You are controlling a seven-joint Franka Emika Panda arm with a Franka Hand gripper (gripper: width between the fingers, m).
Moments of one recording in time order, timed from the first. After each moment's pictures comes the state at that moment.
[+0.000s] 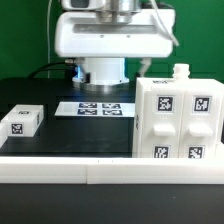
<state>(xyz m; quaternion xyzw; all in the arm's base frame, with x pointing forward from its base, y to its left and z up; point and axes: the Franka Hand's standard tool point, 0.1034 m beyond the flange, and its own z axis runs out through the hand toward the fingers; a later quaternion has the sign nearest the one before) 0.483 -0.028 0.101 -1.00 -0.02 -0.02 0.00</state>
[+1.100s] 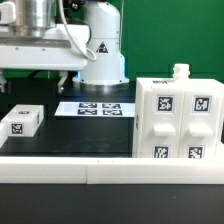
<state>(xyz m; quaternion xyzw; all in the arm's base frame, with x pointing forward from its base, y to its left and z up) 0.444 -0.168 0.068 -1.00 -0.02 0.00 -0.01</state>
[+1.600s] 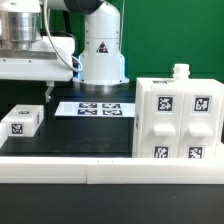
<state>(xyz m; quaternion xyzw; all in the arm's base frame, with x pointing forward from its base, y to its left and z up) 0.431 -0.186 0.048 -1.00 -0.02 0.02 -0.02</state>
